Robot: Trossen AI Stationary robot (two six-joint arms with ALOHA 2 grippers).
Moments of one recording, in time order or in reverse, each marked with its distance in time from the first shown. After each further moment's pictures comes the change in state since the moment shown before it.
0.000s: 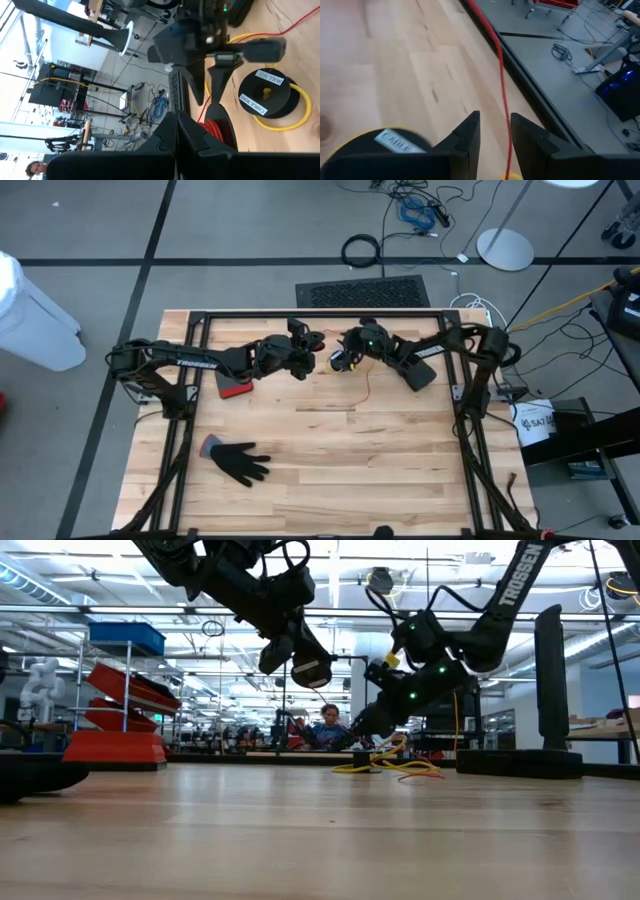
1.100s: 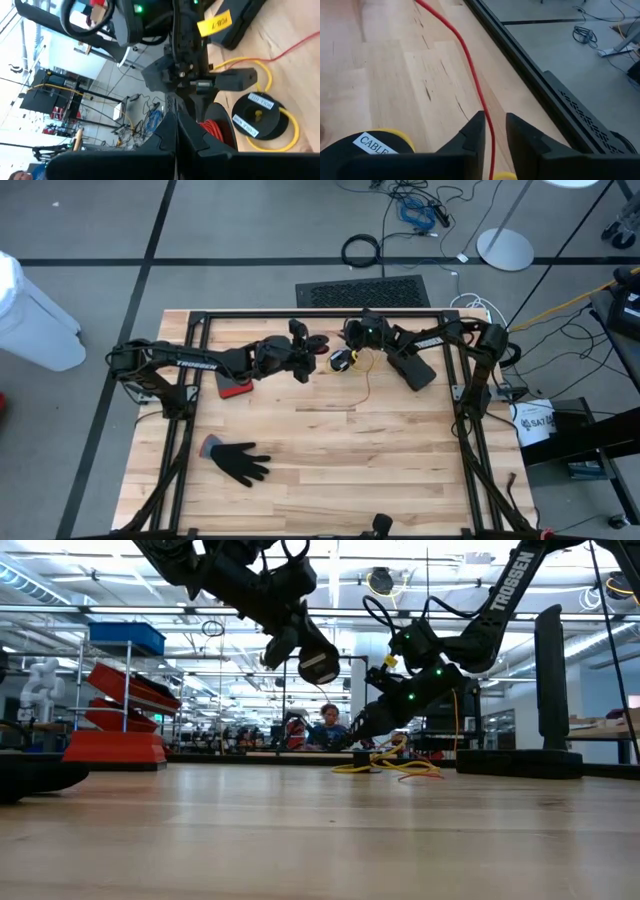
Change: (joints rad) left arm -0.014 0.000 0.000 0.037 0.053 -0.052; right arm -0.098 0.017 0.060 -0.100 -0.163 0.078
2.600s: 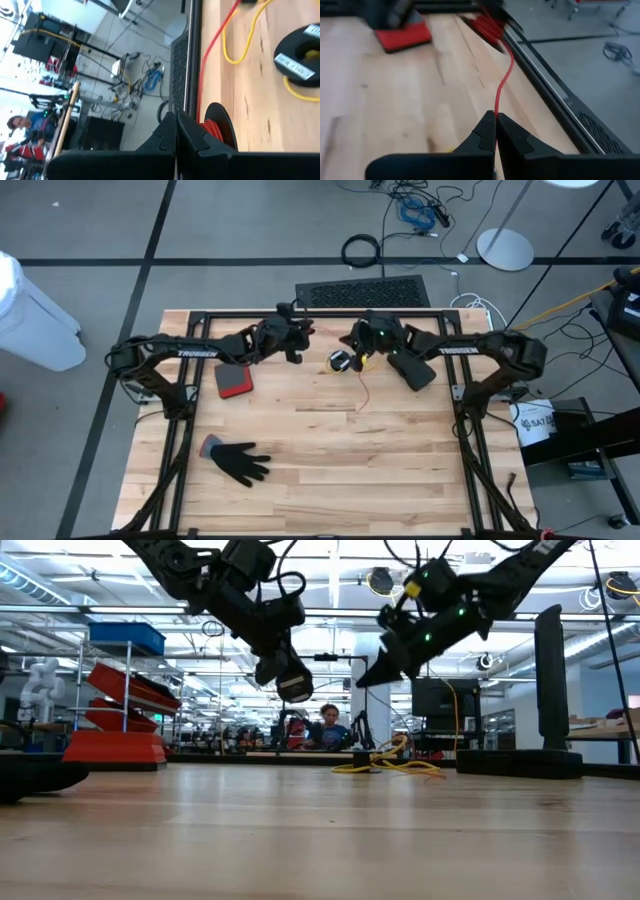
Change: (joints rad) left arm 0.172 0.006 0.001 -0.095 -0.015 -0.079; right arm 0.121 -0.328 0.000 -0.289 -0.053 0.086
